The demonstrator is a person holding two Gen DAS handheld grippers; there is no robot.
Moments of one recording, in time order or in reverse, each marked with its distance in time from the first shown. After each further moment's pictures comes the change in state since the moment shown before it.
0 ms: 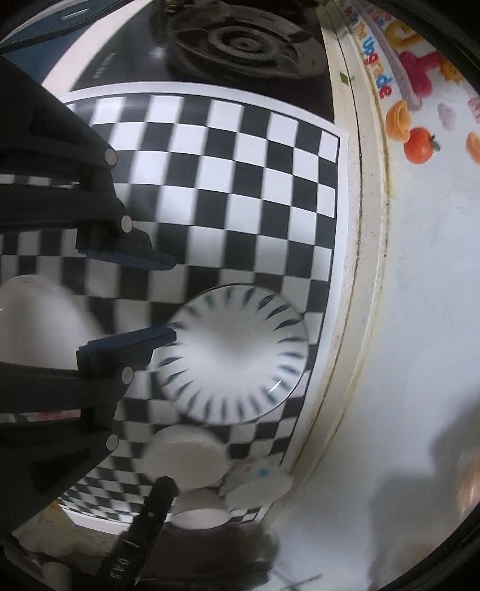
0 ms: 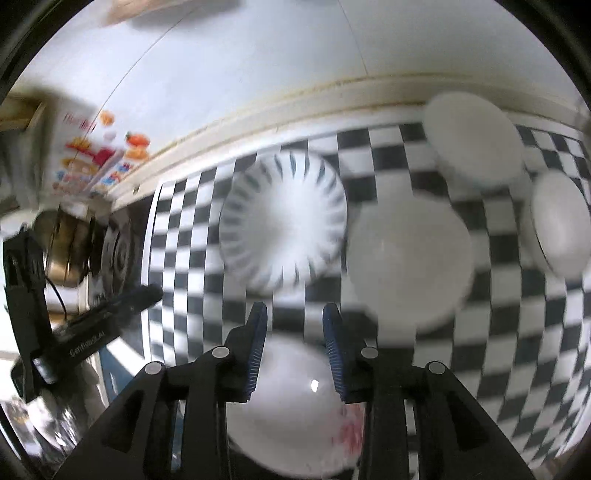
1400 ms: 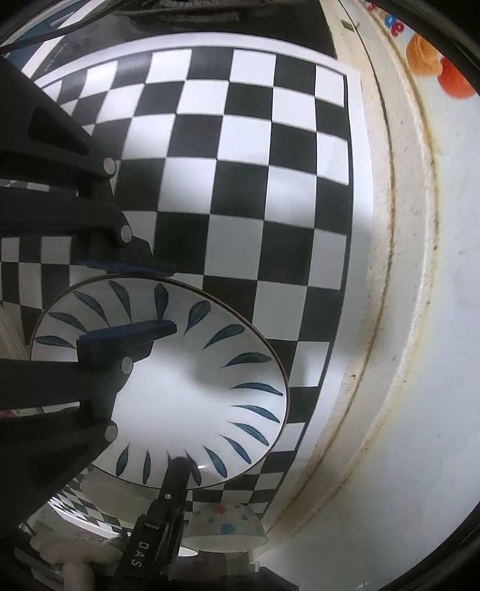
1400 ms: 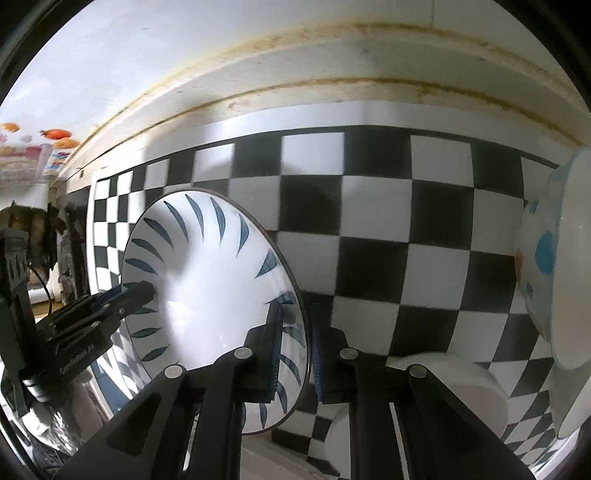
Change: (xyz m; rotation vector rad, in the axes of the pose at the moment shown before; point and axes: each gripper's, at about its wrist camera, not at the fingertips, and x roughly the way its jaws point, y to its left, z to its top) left arm 0.090 -0.001 0.066 -0.019 0.150 -0.002; right arm 0.126 -0.014 0.107 -0.050 0.272 -0.071
